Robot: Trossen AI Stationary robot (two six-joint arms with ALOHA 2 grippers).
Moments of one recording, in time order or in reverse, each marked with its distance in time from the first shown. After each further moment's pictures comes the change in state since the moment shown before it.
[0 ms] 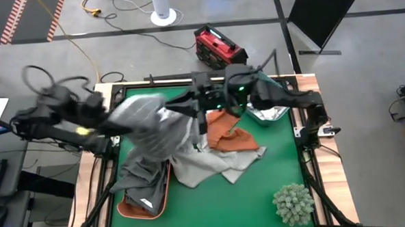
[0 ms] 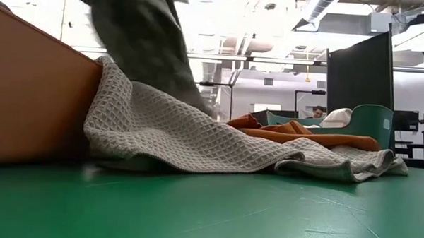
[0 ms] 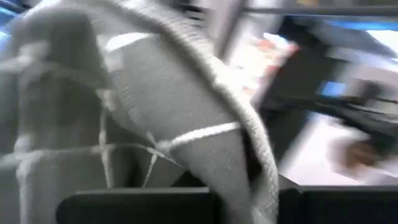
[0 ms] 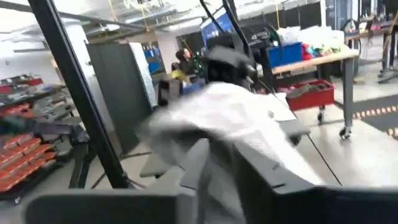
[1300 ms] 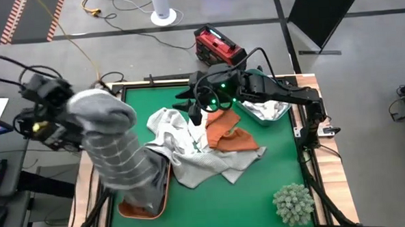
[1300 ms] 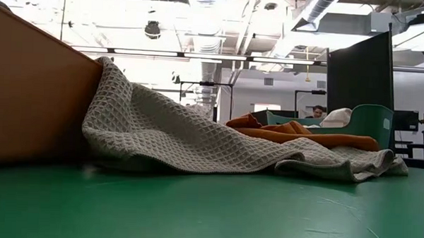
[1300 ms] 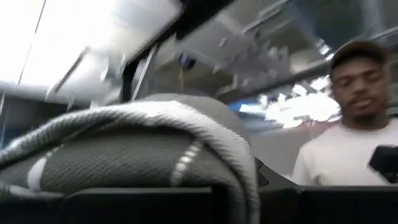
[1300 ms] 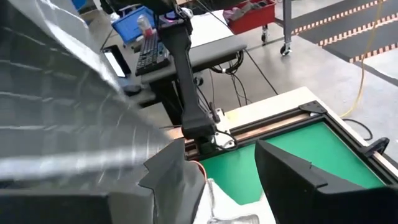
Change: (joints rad) left arm 0.000 0.138 0.086 0.776 0.325 0.047; right arm -0.085 0.002 -0.048 -0.307 0.087 0.060
